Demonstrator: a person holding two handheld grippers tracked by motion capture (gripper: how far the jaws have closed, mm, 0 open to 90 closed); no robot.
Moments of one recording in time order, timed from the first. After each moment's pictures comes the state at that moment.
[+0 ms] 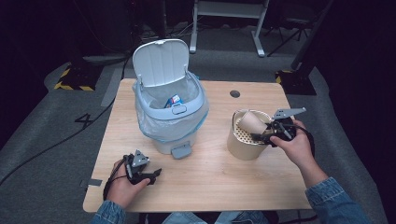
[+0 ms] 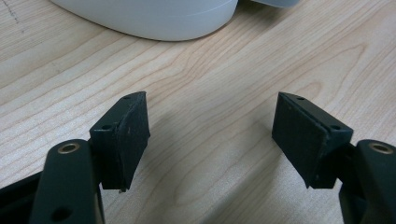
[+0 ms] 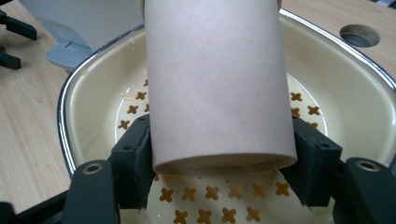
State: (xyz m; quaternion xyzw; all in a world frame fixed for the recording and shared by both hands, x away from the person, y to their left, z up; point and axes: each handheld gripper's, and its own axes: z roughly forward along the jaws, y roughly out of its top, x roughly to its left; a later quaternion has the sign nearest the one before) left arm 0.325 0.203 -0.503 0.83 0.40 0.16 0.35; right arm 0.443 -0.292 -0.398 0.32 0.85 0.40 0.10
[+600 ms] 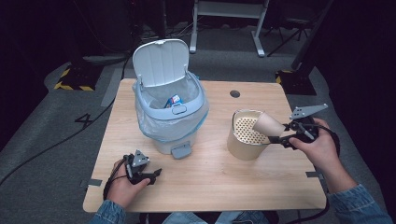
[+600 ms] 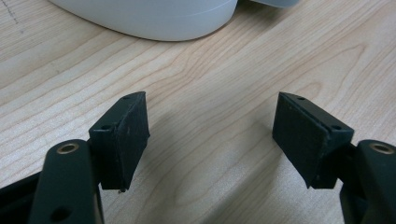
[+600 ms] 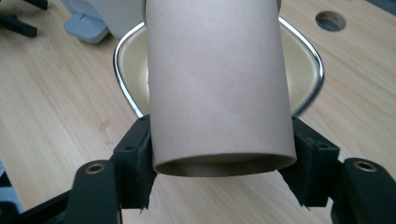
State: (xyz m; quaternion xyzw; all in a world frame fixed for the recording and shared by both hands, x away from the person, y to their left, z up) left arm 0.326 0.203 -0.504 0.83 0.40 0.16 0.35; right arm 0.408 -0.323 -0.343 0.31 0.88 0.34 0.11
